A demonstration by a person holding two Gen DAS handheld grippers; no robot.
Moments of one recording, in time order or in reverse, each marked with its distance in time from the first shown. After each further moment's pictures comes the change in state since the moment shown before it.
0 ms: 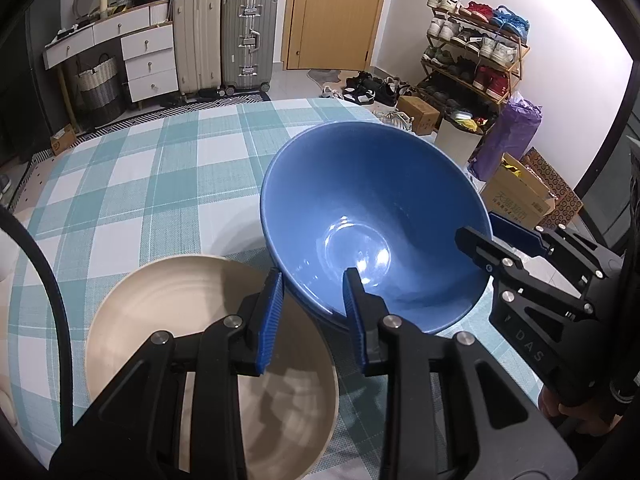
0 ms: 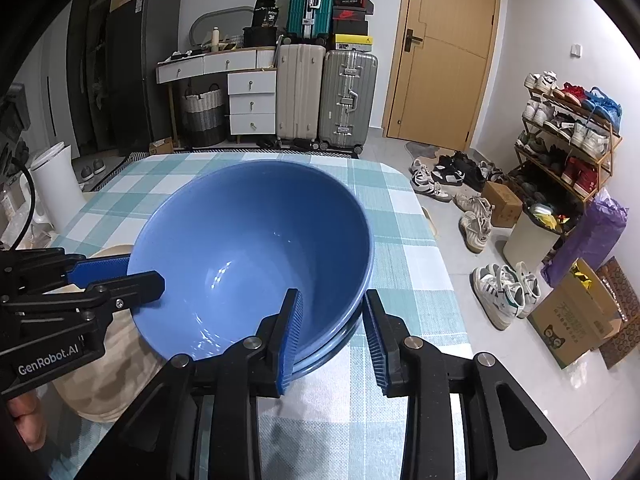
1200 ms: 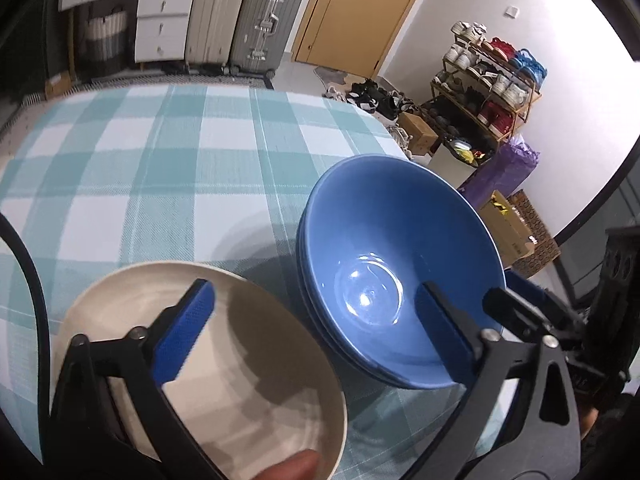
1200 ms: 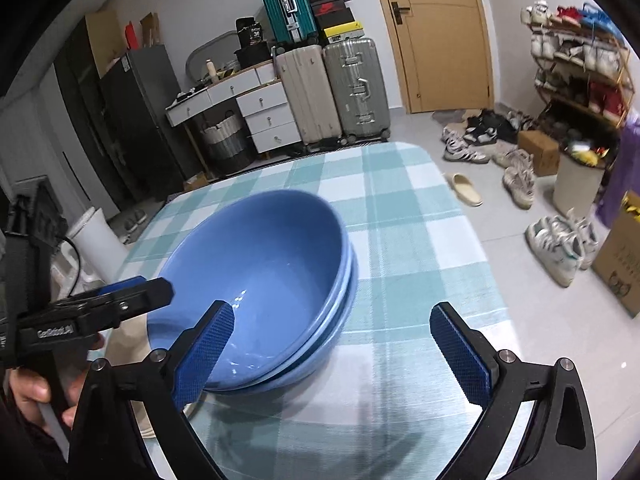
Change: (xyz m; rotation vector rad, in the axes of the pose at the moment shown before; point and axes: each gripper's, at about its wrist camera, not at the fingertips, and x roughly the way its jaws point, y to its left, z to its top) left arm 0.027 0.046 0.016 -0.207 0.024 -0.120; right arm 0.015 -0.053 -0.005 0.248 0.021 0.260
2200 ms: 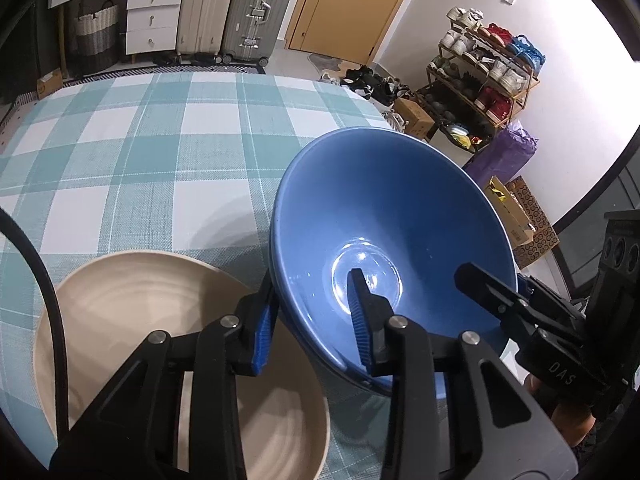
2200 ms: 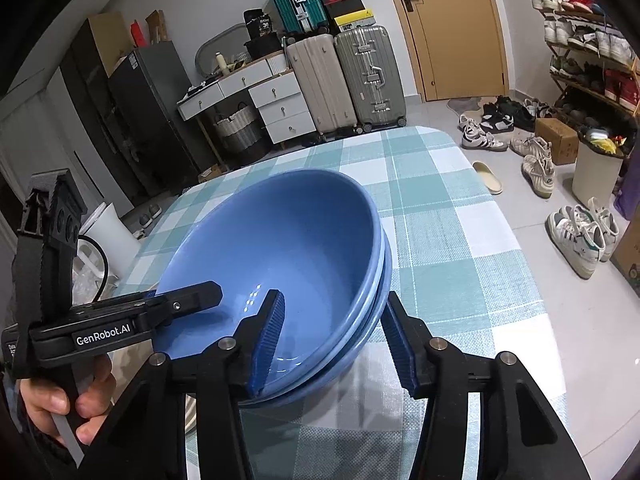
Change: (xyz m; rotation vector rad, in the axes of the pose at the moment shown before) left arm 0.028 -0.012 0.000 0.034 0.034 0.002; right arm 0.019 0.010 -0.002 -0.007 0.023 0.046
